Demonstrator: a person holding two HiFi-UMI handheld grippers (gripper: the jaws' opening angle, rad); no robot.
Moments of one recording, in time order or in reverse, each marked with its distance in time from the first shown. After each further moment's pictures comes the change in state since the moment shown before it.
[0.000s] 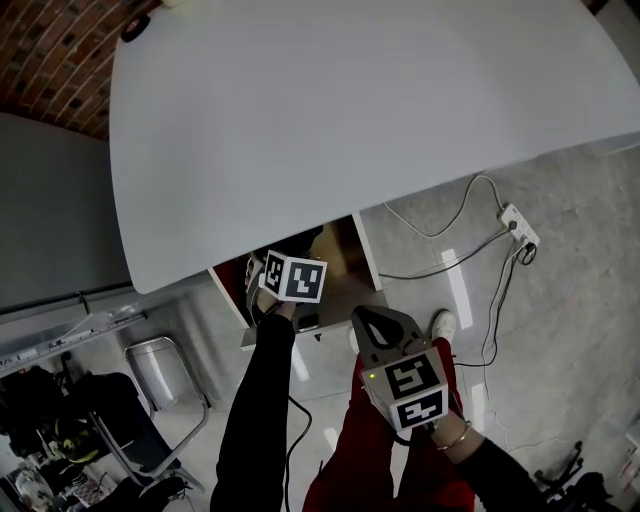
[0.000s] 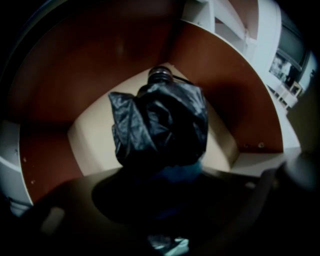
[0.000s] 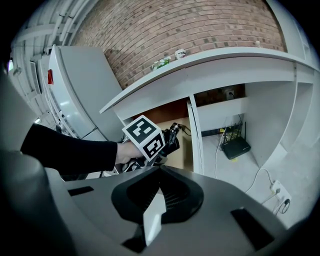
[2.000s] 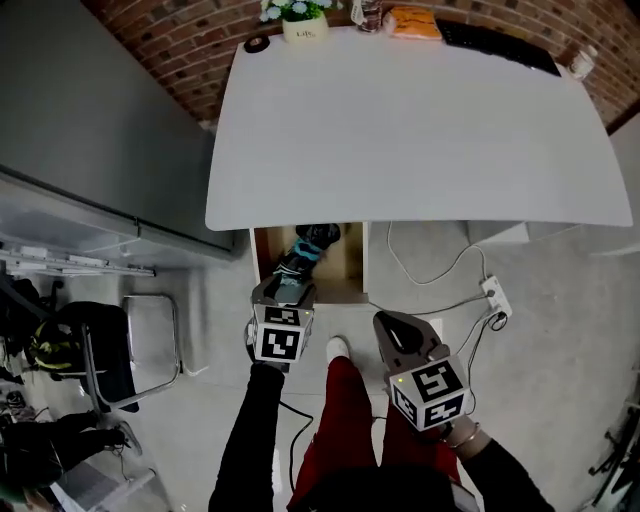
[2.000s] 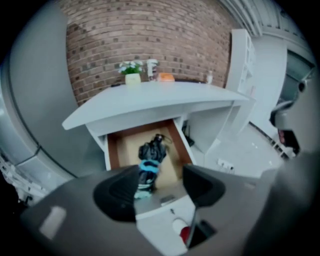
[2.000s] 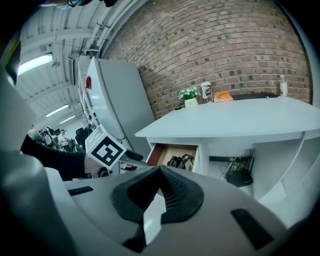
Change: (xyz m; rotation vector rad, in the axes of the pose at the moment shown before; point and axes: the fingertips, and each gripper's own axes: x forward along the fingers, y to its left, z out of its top) left arm -0.247 -0.027 -0.014 -0.336 -0.334 -0.040; right arm -0.158 0.033 0.084 -0.264 -0.095 0.158
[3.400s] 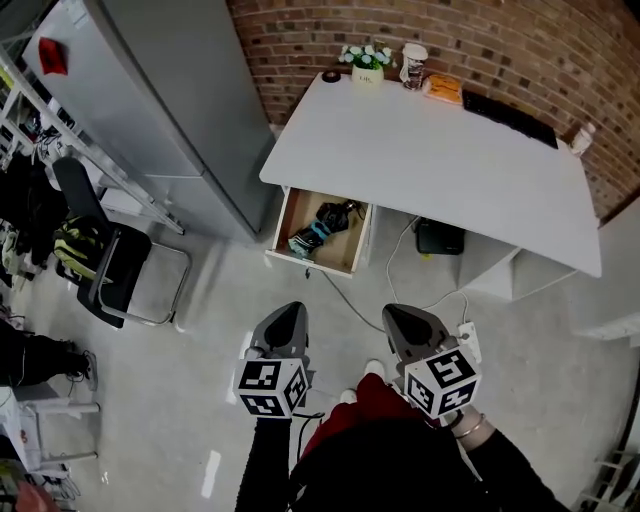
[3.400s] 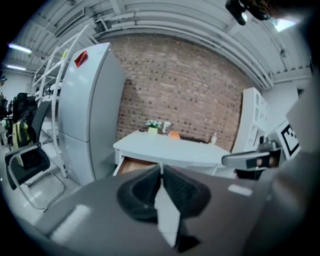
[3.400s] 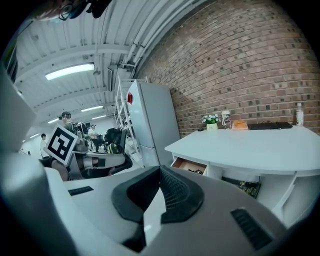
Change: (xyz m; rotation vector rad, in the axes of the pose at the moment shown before) left arm -0.277 -0.169 -0.002 -0.397 -0.531 0.204; right arm -0.199 0.033 0.016 -0.219 -0.128 0.245
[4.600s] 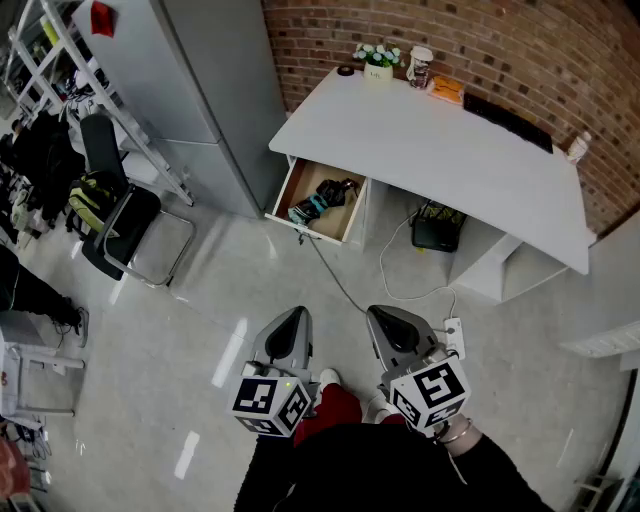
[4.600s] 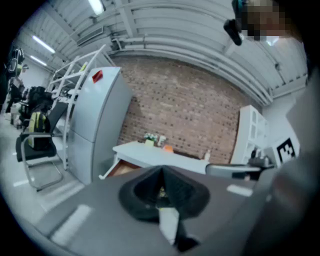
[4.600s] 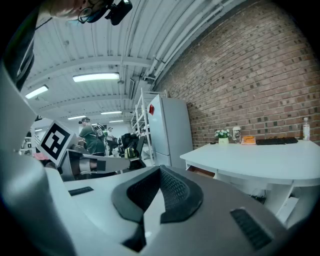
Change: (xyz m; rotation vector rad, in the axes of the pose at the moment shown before) left arm -0.120 -0.118 -0.024 -0.115 -0.186 0.015; right arm -0.126 0.062 -0.016 -0.125 -0.126 0.117
